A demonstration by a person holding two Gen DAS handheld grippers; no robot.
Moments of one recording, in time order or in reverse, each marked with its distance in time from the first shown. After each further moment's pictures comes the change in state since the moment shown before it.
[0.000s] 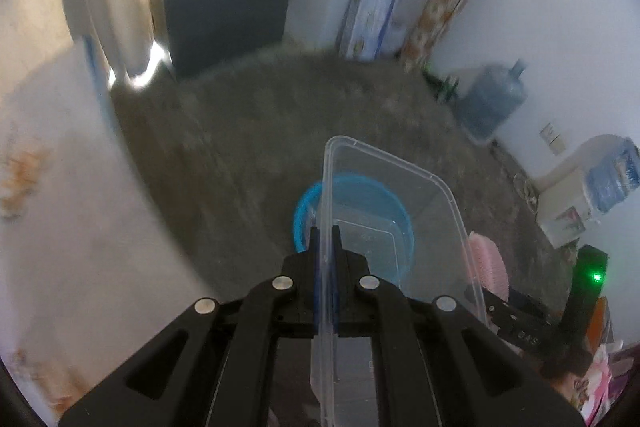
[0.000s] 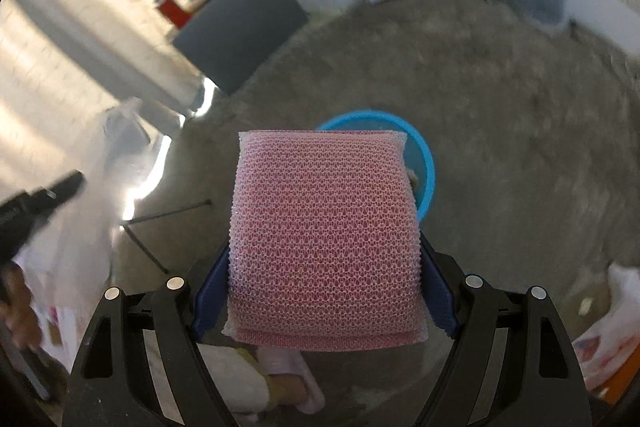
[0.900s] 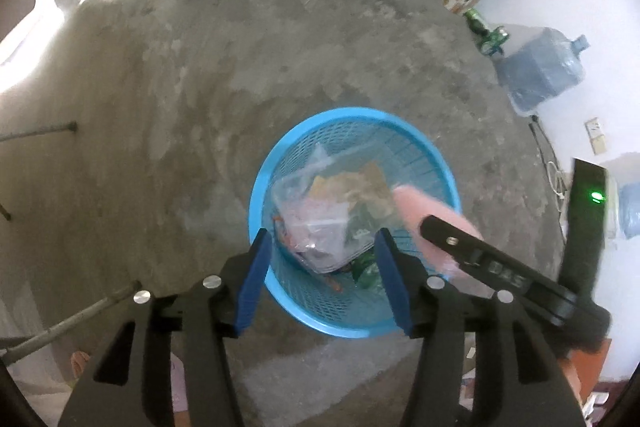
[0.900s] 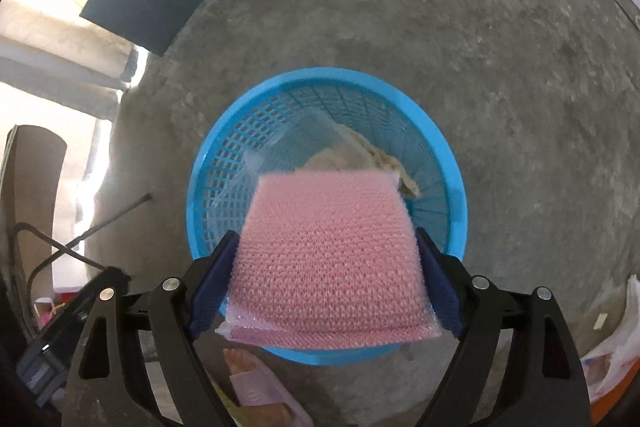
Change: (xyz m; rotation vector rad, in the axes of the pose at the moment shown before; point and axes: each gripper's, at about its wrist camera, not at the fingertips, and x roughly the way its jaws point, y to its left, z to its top) left arm 0.206 -0.005 -0.003 -0.127 0.198 -0.003; right arm 0.165 -0.042 0.057 0.049 0.229 -0.104
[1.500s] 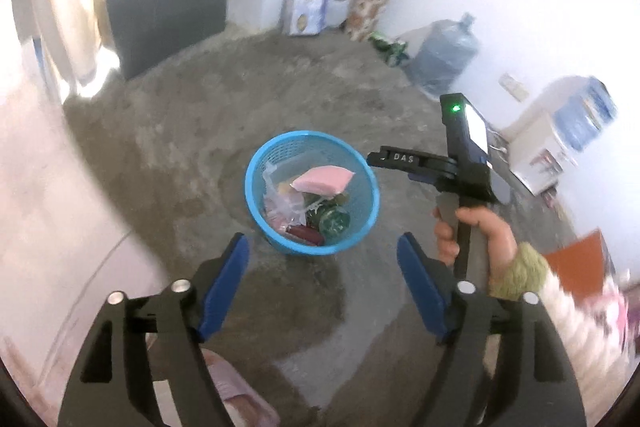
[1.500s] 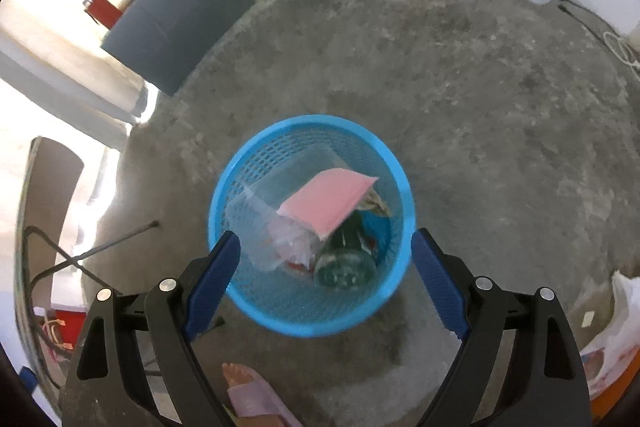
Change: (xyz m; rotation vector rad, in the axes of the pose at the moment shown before) left arm -0.199 -0.012 -0.126 0.322 -0.209 -0.106; right arm -0.077 -0.014 -0.035 0.011 -0.196 -0.014
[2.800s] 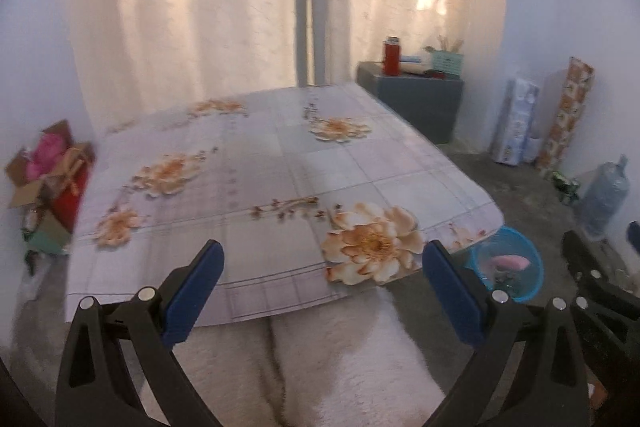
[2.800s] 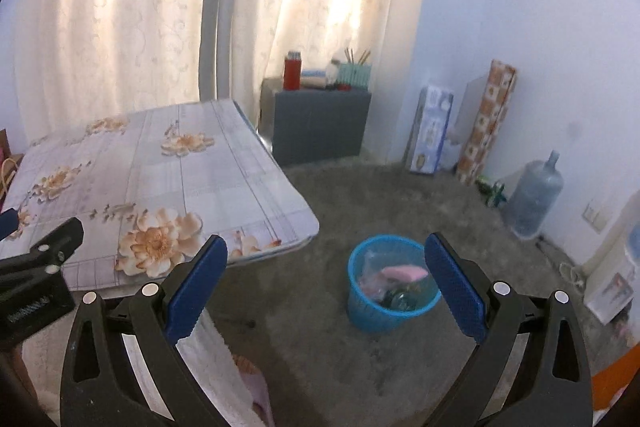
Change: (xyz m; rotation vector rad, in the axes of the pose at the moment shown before) left arm -0.230 0.079 -0.188 -0.402 -0.421 0.710; right arm -0.235 0.237 -0.271 -0.625 -0.631 -0.087
